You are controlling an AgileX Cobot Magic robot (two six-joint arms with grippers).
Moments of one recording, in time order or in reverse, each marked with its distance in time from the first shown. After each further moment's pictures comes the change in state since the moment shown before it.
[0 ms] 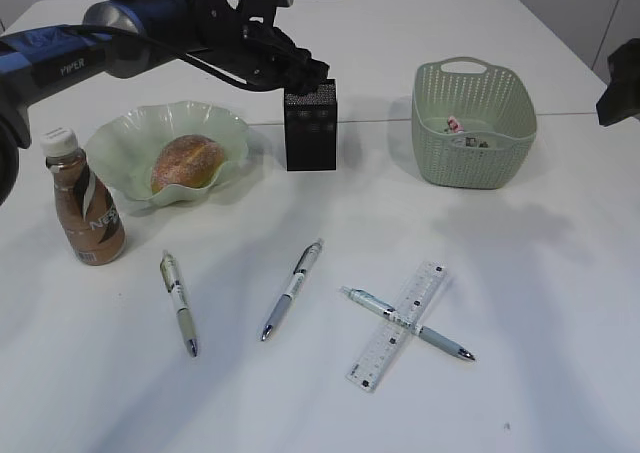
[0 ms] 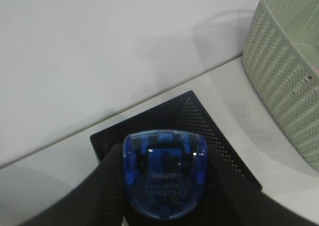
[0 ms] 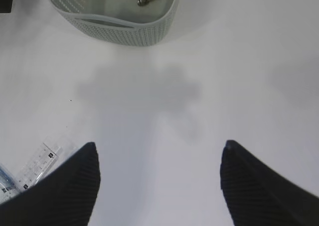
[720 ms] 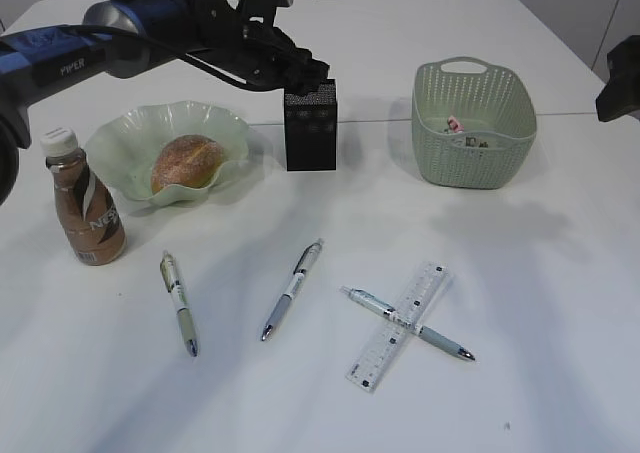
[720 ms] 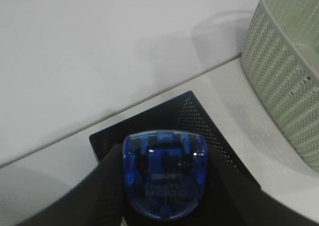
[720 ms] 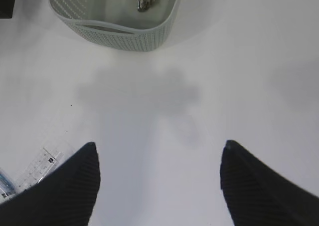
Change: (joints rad) left arm 0.000 0.000 0.000 -0.004 0.000 0.002; right arm 0.000 0.000 0.000 0.000 -0.017 0.000
